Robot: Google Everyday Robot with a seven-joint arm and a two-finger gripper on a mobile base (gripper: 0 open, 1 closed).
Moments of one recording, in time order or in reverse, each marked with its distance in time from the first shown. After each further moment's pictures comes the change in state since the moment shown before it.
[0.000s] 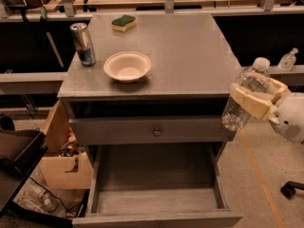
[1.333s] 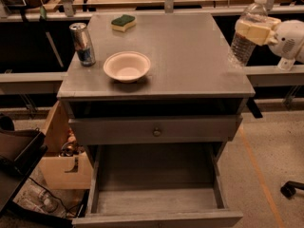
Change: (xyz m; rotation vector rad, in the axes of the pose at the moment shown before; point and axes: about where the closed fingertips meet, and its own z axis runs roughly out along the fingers) arm -0.042 -0.173 0.108 -0.078 0.012 0.063
